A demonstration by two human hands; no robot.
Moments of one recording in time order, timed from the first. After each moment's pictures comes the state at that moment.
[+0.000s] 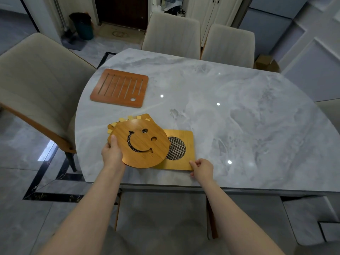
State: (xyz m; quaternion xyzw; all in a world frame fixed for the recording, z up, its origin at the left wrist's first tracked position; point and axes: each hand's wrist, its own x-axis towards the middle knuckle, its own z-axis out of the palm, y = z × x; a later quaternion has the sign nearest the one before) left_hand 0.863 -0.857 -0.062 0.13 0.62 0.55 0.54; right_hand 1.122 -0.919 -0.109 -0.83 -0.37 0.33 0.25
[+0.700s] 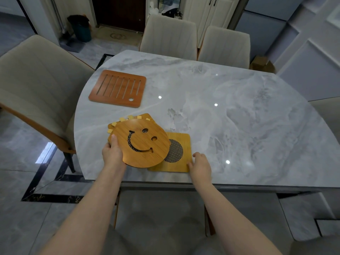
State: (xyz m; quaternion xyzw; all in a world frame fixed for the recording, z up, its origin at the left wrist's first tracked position) left_hand 0.869 -0.868 -0.053 0.13 0.62 0.55 0.55; right_hand 1.109 -0.934 -0.090 -0.82 -0.51 0.18 0.16
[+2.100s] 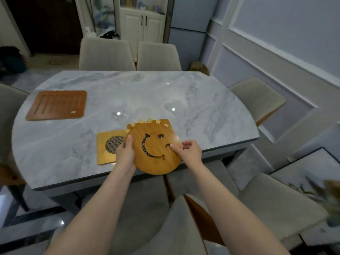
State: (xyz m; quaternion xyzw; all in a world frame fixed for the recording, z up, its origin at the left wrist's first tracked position) left_hand 1.032 -1.009 0.026 0.28 0.52 0.42 0.69; right_hand 1.204 -1.087 0.027 -0.79 -0.29 0.27 0.46
